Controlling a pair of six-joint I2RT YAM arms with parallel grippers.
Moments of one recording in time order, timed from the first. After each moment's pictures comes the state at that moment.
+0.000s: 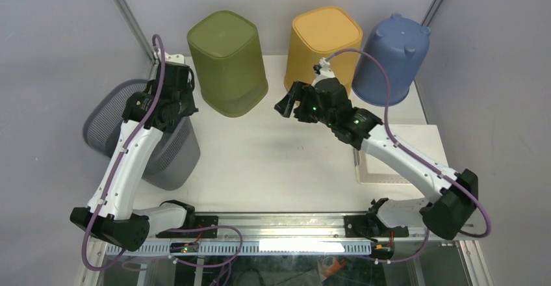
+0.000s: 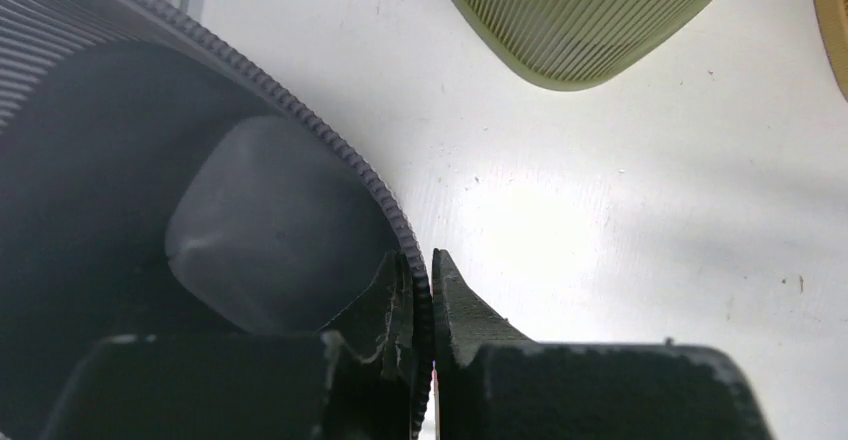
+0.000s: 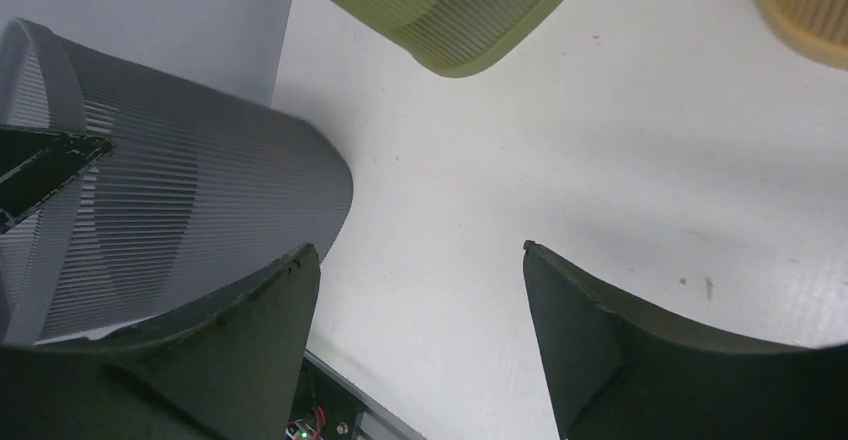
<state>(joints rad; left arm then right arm) -0.31 1.20 1.47 -1.07 -0.40 -0.35 0.76 1.31 1.17 -0.31 0.04 0.76</state>
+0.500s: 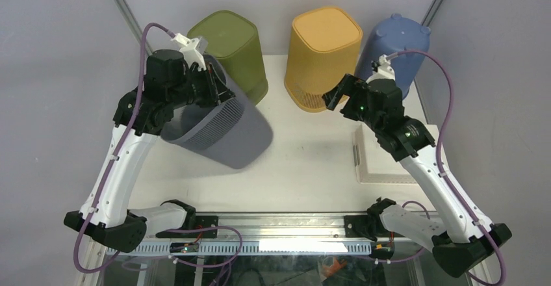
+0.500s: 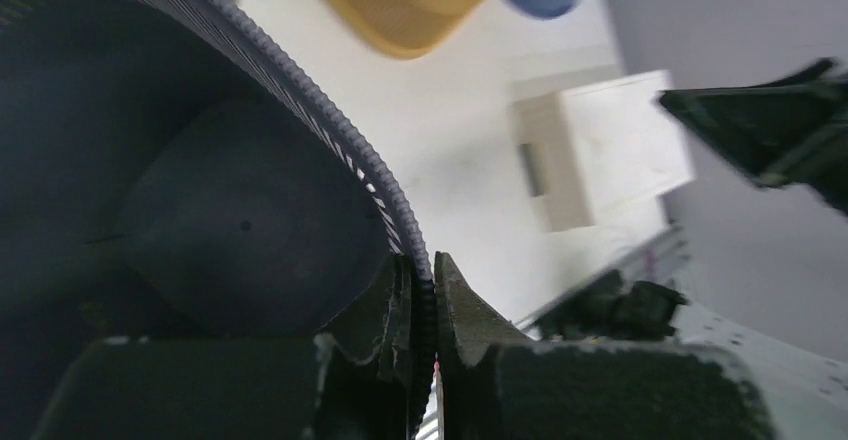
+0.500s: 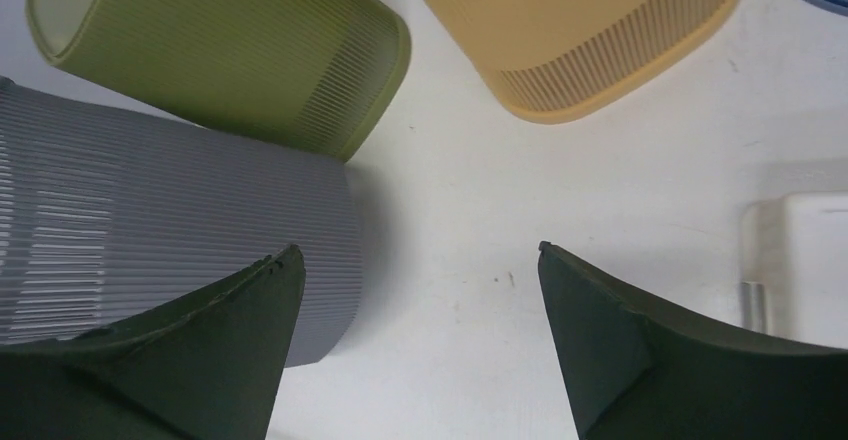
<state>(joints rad) -0.40 1.19 1.61 -0.96 0.21 -0.45 0.52 1.00 1.16 -0.59 0.17 0.67</state>
